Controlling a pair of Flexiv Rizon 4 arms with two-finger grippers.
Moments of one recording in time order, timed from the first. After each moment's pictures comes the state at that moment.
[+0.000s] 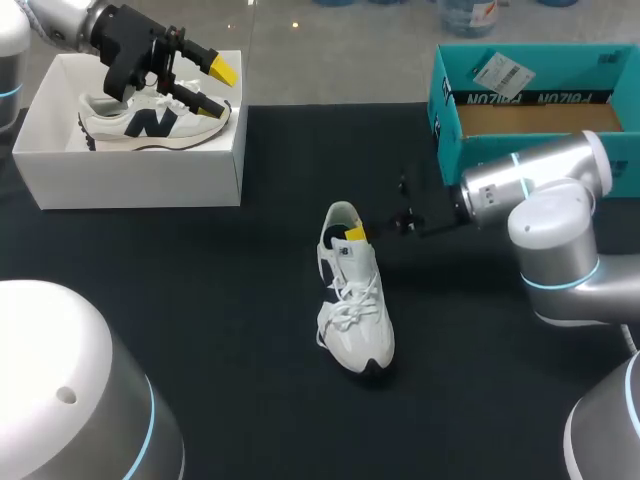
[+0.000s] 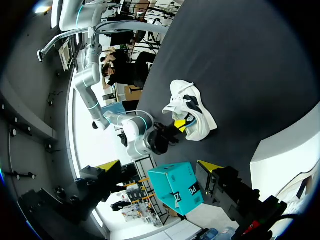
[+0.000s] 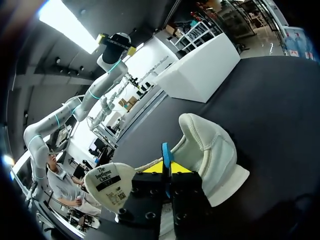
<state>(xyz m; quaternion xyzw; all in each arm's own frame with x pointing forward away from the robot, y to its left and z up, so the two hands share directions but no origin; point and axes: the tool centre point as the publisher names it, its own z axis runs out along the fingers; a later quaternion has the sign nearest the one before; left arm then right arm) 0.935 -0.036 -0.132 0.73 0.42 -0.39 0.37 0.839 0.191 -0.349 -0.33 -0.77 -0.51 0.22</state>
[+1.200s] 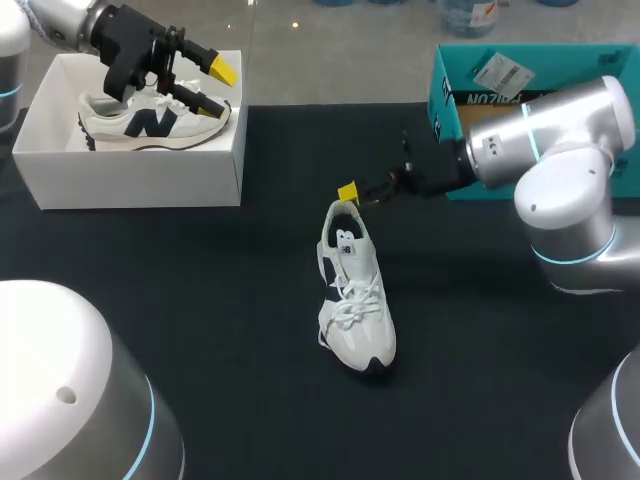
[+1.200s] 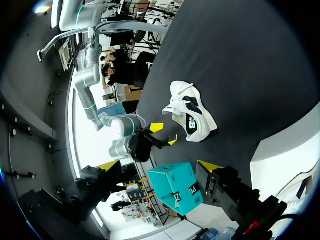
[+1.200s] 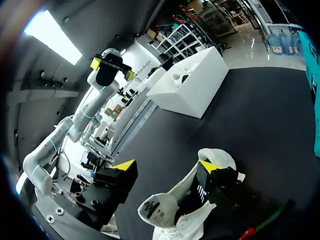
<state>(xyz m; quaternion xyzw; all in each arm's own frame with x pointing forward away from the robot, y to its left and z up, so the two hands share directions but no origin) 0.935 -0.036 -0.132 0.73 0.42 -0.39 0.37 0.850 0.191 -0.271 -0.42 -0.75 -0.47 0.20</state>
